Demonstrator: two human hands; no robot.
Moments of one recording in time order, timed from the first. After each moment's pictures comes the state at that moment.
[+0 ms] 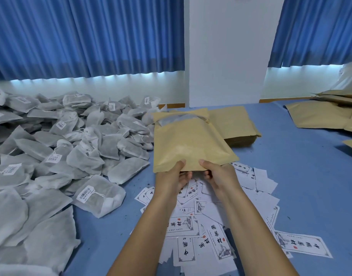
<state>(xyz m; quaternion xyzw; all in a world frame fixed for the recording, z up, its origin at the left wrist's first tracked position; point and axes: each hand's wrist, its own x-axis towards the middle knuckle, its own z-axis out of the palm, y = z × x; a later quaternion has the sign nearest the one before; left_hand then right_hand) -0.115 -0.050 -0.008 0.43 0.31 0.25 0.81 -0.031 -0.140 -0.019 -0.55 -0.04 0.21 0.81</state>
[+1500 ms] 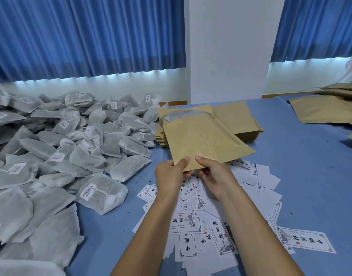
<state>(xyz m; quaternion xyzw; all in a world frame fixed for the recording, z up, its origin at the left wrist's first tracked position) -0.116 -0.053 -0.009 0.59 0.32 0.29 0.68 -0.041 -0.133 -0.015 -0.46 -0.01 0.29 0.84</state>
